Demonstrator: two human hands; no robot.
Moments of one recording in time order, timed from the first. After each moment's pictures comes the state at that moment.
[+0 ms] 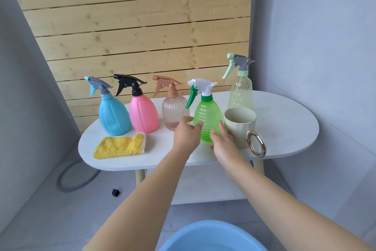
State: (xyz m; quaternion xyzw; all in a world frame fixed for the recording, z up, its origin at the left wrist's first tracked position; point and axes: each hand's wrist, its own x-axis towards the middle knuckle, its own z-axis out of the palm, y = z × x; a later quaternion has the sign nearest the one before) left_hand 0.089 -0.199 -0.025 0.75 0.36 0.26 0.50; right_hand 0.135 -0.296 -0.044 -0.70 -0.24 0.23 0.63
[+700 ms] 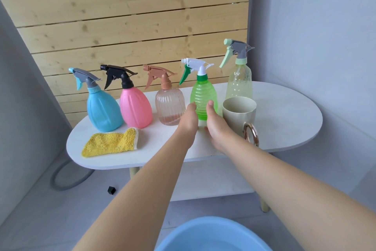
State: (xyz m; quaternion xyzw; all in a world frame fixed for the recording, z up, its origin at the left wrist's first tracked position) left_hand 0.124 -0.194 -0.025 0.59 0.34 0.21 0.70; right_hand 0.167 -0.254 -0.036 -0.67 -0.20 0.30 0.65
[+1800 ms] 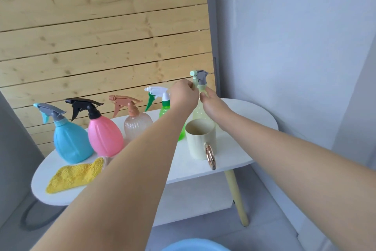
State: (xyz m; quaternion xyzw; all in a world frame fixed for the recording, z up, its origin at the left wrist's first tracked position) left_hand 0.211 -0.240 0.080 0.87 0.29 0.30 0.28; right_hand 0.245 -0.330 0.057 -0.77 -0.30 0.14 0.55
